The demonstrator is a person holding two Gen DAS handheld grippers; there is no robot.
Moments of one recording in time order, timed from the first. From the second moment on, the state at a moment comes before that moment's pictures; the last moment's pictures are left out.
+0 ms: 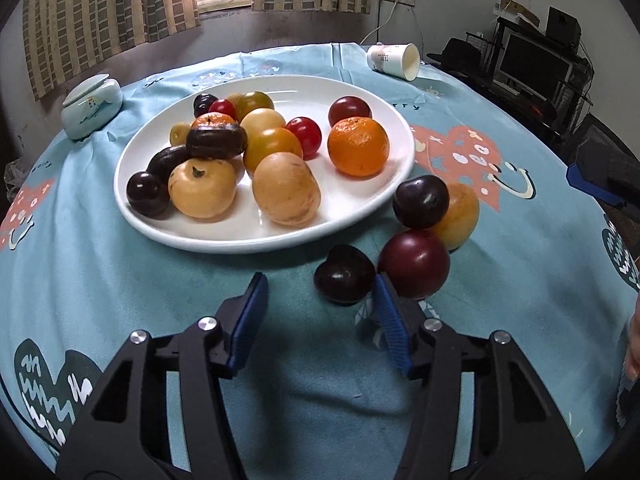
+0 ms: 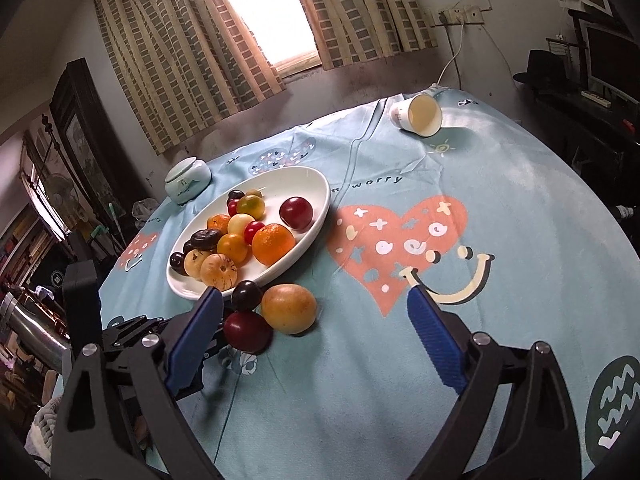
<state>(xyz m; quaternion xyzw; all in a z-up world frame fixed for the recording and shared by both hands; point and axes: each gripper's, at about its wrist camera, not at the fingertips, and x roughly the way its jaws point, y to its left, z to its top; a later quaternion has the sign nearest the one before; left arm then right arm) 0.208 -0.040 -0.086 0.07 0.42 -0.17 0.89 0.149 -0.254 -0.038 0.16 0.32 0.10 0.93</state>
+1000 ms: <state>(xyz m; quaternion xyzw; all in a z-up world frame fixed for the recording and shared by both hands) 0.184 -0.009 -0.072 0.07 0.40 -0.15 0.90 0.166 -0.224 -0.068 0.10 0.37 0.13 0.91</state>
